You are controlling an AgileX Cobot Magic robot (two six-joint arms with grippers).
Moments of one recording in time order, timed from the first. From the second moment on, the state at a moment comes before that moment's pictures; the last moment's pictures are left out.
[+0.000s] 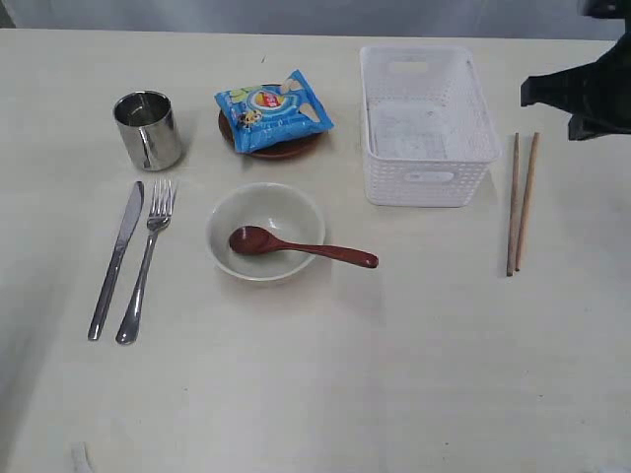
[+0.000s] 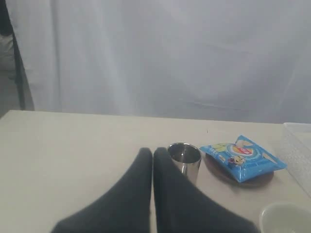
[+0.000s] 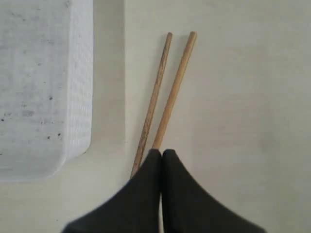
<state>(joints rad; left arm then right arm) 0.00 0.00 -0.23 -0.22 0.41 0.11 0.09 1.58 -1.00 -0.13 0.62 0.22</state>
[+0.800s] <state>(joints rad) 0.00 0.00 -0.18 -0.26 0.37 0.10 -0.05 1.95 -1.14 0.09 0.67 0.14</state>
